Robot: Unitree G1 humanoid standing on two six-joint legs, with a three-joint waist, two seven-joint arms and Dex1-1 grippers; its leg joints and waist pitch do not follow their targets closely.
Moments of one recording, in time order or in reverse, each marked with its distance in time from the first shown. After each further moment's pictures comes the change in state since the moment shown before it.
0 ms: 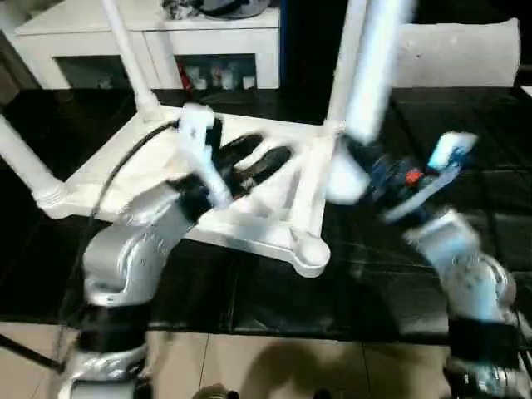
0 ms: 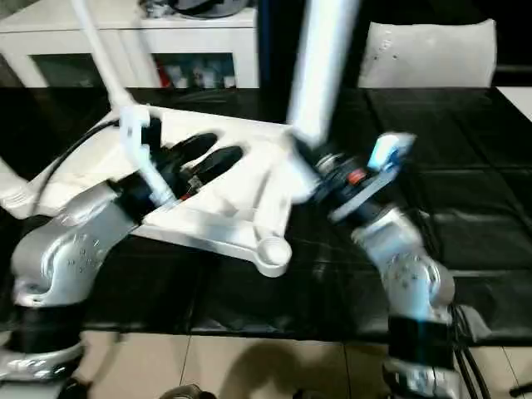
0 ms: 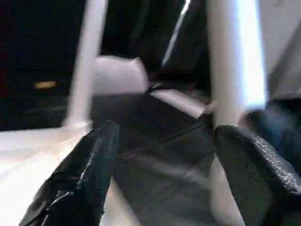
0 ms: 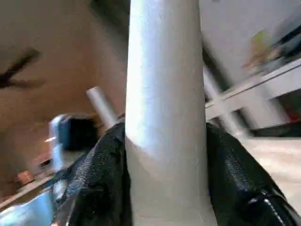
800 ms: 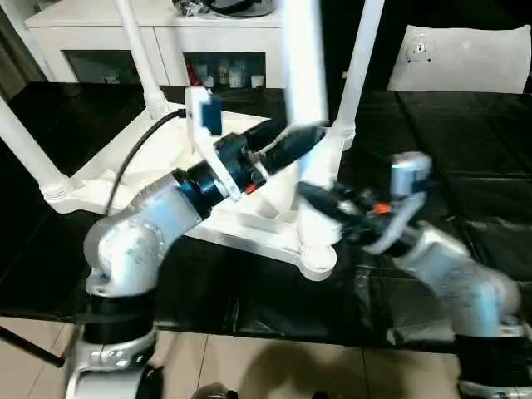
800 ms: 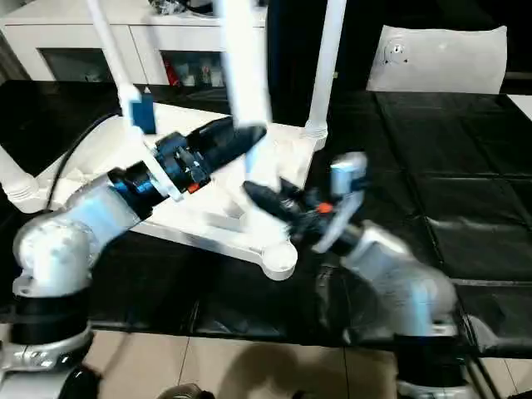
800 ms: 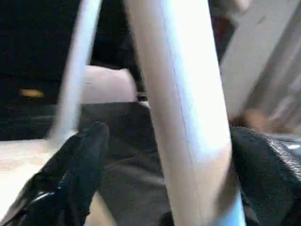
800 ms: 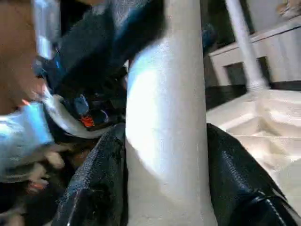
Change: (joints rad) left arm -0.008 0.045 -0.089 -0.021 0.040 -0.101 0.050; right arm 0.042 -0.041 0.214 -0.039 -0.222 -0.081 0.021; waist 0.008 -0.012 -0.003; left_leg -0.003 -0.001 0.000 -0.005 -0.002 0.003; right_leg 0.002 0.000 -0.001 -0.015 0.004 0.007
